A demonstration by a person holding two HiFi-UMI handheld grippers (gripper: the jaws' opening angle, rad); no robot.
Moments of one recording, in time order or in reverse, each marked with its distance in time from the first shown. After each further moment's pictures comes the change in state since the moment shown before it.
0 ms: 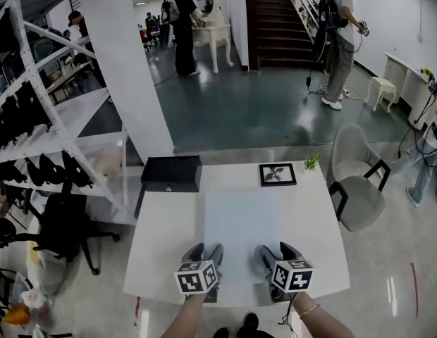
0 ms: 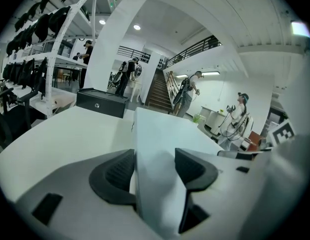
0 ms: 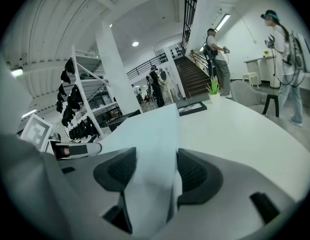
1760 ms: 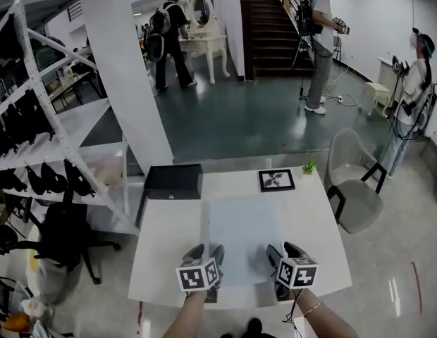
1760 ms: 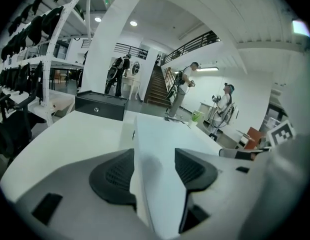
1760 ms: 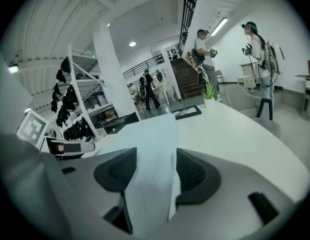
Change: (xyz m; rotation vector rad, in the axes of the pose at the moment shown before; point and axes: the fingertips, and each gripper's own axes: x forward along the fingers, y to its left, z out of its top) left arm -0.012 0.001 0.020 0.035 0.040 -0.003; right arm -0.011 -0.004 0.014 -0.001 -0.012 -0.061
